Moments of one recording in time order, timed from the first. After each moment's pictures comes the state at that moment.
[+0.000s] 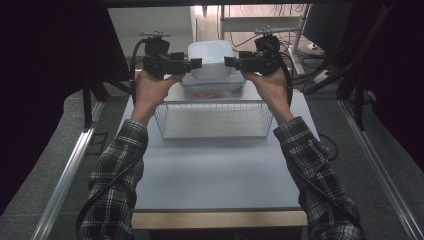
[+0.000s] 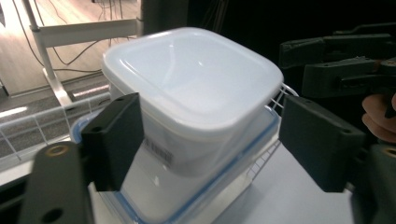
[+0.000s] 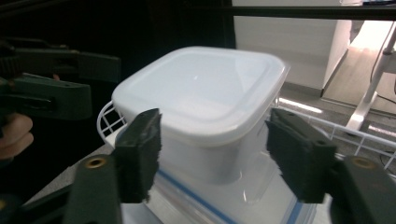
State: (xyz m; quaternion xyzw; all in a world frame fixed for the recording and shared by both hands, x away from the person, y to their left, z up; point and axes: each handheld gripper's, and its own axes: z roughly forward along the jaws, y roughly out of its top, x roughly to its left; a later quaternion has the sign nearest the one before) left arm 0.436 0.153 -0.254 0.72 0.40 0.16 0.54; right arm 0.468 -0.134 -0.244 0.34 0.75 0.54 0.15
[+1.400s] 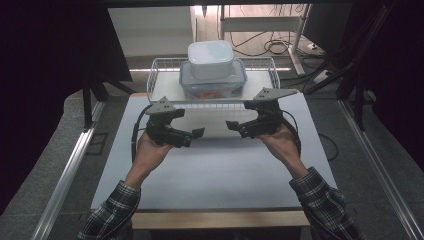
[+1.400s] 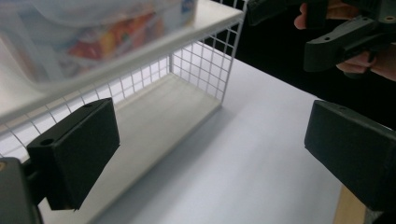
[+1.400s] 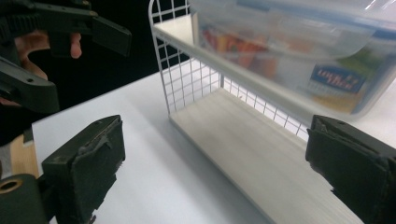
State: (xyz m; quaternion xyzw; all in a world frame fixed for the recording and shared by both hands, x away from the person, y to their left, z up) left arm 0.338 0.143 -0.364 0.78 0.32 0.15 0.52; right arm 0.388 -0.155 -0.344 0.25 0.81 0.51 0.14
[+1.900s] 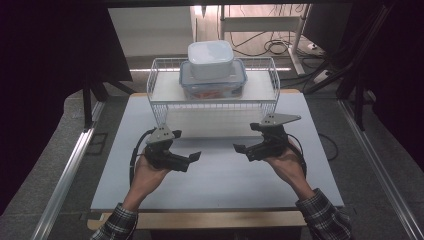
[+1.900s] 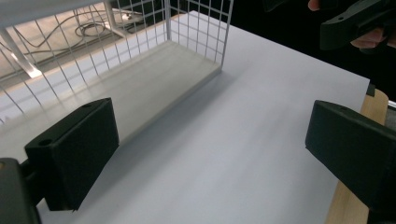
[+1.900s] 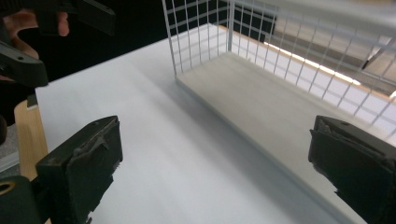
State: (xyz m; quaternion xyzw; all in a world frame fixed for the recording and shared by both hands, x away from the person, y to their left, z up) left arm 0.302 0.146 -0.414 0.78 0.33 0.16 0.50; right arm 0.360 -0.179 -0.393 0.25 0.82 0.49 0.13
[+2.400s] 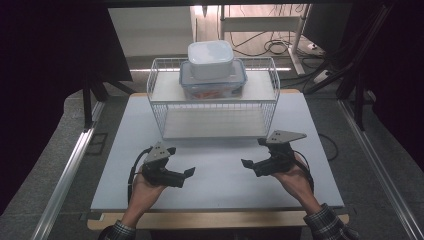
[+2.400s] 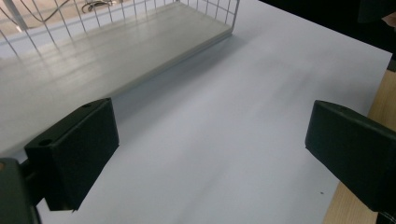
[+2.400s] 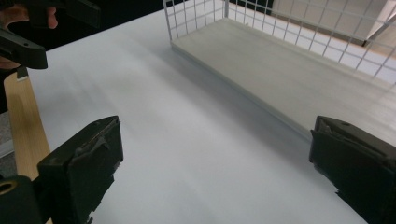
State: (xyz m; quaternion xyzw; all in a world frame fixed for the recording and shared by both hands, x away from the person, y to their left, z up) left arm 0.282 0.159 -0.468 0.78 0.36 0.16 0.49; right arm 0.341 -0.204 -0.433 0.27 0.83 0.47 0.13
